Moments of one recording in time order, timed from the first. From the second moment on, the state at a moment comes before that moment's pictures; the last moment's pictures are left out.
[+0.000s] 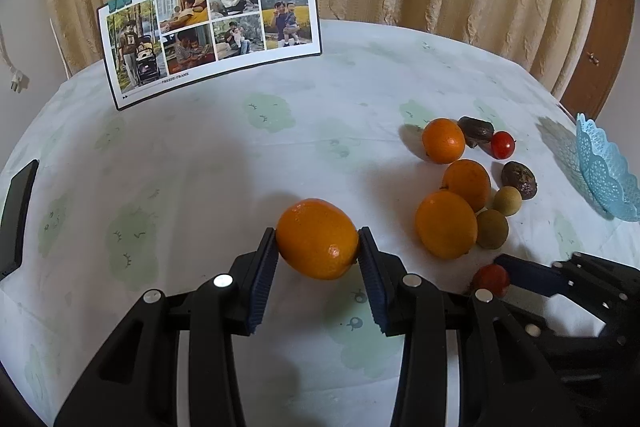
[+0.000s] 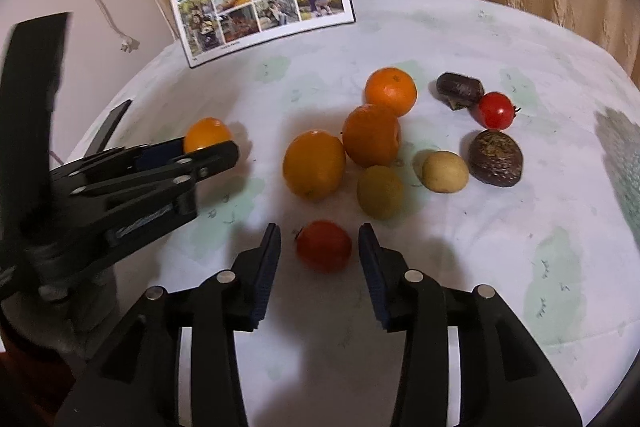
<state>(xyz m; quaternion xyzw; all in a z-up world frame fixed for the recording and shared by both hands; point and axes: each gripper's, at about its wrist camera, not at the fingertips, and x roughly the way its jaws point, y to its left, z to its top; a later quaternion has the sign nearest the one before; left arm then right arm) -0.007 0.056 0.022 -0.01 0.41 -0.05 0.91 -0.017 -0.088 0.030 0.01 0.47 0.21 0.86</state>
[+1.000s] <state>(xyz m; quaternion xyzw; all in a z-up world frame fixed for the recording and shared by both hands) -0.025 -0.019 0.060 0.04 0.38 -0.09 0.92 -0.064 -0.291 0.103 0.14 0.34 0.02 0.93</state>
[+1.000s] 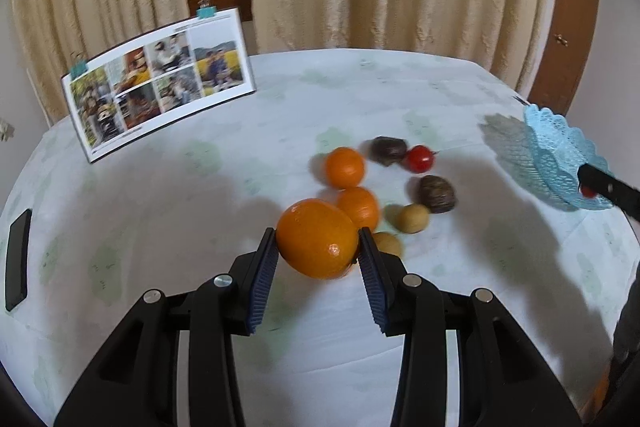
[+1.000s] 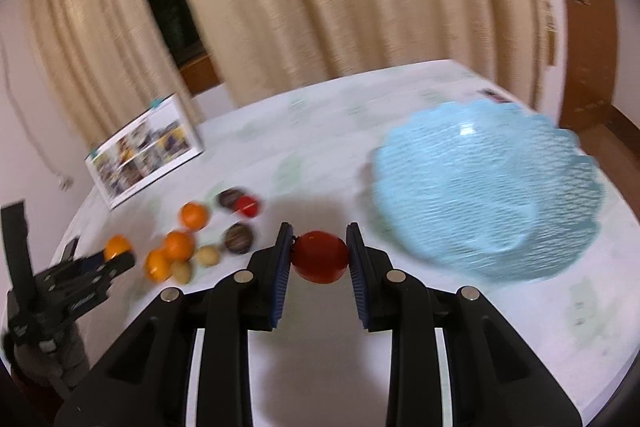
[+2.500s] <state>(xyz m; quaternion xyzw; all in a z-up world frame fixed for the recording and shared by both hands) 0.006 -0.307 0.070 0.13 0.35 -0.31 0.87 -0.109 -0.431 0.077 0.22 0.20 -0.22 0.93</state>
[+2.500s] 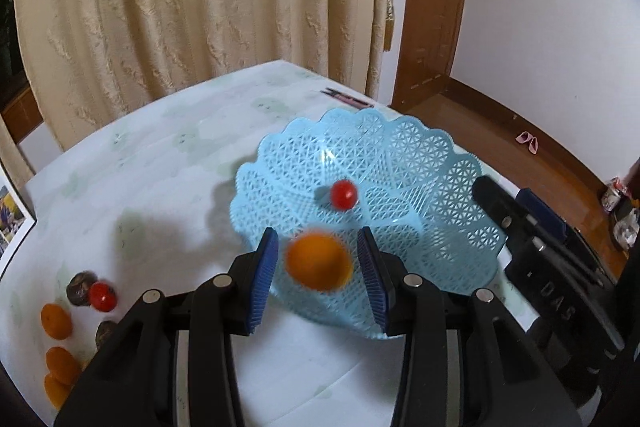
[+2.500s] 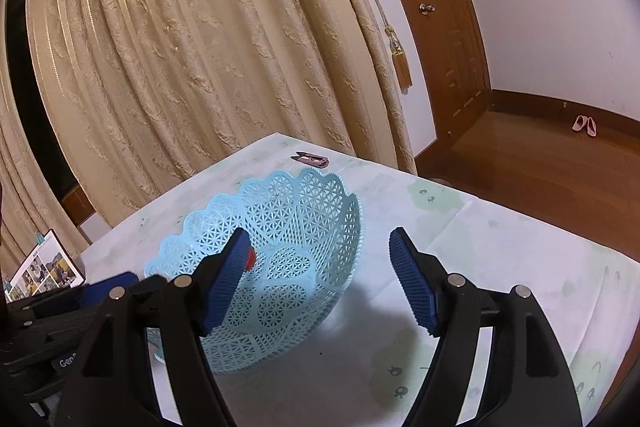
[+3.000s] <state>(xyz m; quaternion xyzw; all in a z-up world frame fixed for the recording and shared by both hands) 0.006 -0.279 0.079 0.15 0.31 -0.24 0.91 -0.110 -0.429 0.077 0.21 0.19 -0.23 0.93</state>
